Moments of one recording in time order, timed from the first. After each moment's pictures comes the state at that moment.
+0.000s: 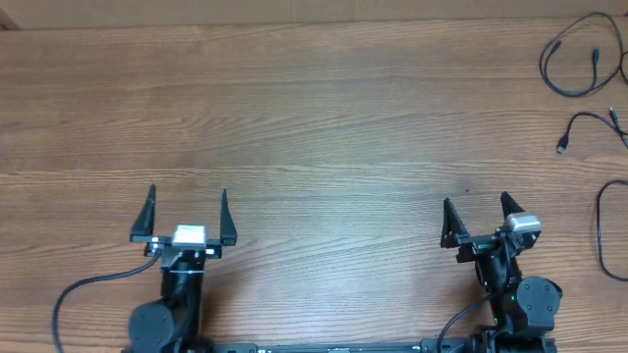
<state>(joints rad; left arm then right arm) -0.24 0.11 0.13 0.18 -0.19 0.26 -0.06 0.01 0.02 -0.03 -0.20 0.10</state>
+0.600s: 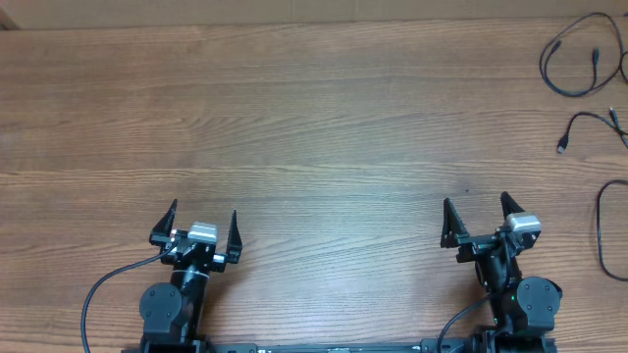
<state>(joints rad) -0.05 0.02 0.01 -0.07 0.06 0.23 -0.06 0.01 0.02 -0.03 -0.20 0.10</state>
